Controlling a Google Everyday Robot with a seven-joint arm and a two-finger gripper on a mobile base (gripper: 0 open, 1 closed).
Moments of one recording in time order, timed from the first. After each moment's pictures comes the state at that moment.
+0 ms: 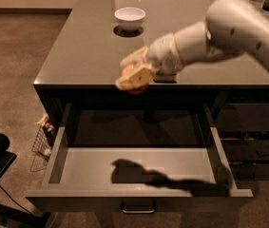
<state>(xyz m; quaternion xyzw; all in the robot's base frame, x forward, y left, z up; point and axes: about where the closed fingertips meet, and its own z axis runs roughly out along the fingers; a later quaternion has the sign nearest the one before) 0.577 0.008 0.900 -0.56 0.65 0.33 0.39</state>
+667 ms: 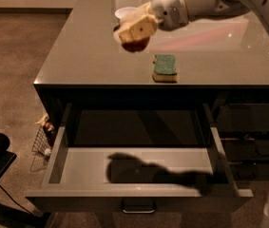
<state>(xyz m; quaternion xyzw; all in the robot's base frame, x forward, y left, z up) 0.623 0.002 0.999 -0.53 0.64 0.36 0.41</state>
